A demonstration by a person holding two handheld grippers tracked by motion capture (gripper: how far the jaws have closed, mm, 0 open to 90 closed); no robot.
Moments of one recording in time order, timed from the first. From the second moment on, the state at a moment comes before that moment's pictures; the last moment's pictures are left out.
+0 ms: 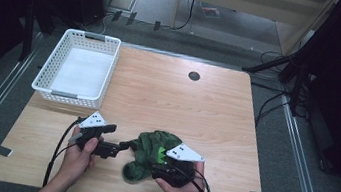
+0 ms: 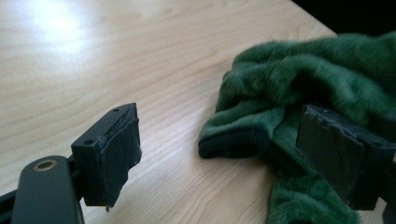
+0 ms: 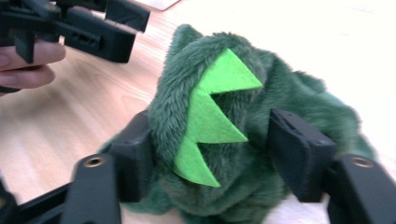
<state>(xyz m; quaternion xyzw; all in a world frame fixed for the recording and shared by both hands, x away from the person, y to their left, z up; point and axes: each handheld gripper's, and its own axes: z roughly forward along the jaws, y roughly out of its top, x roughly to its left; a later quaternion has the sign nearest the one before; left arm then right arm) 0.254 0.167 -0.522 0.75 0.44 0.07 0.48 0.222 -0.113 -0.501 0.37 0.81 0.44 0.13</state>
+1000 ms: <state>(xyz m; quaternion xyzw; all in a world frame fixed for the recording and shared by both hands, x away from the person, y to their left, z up) 0.310 0.133 -0.514 0.73 0.52 0.12 0.44 0.369 -0.128 -0.479 0.47 0.76 0.44 0.11</state>
